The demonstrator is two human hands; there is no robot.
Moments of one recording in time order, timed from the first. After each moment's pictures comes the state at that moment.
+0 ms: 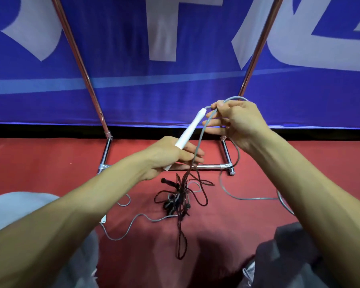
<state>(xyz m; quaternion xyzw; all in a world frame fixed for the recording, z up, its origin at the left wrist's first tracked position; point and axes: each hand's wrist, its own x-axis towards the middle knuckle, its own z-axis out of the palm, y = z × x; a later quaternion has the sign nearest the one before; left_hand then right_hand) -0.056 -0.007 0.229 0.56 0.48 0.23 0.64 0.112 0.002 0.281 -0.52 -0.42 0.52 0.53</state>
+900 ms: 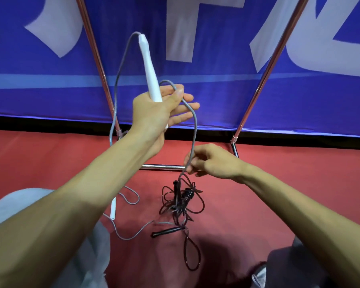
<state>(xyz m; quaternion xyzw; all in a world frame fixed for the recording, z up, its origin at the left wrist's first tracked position) -0.088 -0.003 0.283 0.40 0.38 0.63 0.55 0.068 -0.006 0.209 -0.53 -0.71 0.43 0.16</state>
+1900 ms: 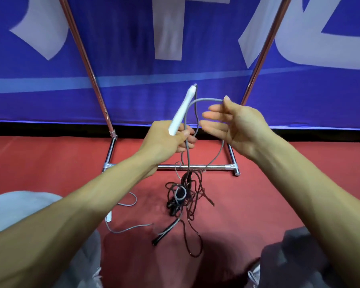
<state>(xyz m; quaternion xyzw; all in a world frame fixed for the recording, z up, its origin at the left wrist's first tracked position) -0.063 -0.008 0.236 0.55 0.50 0.42 0.51 0.100 -0.004 0.279 -0.48 -0.34 0.61 0.53</state>
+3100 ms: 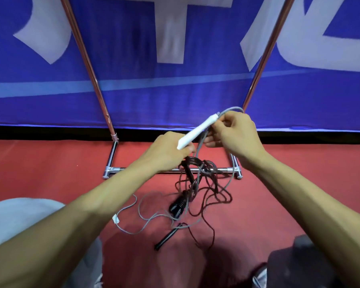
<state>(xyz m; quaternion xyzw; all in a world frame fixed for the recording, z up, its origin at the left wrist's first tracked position) -0.072 0.000 0.232 0.74 0.56 0.22 0.31 0.090 0.001 0.249 -0.60 -0.54 0.34 0.48</state>
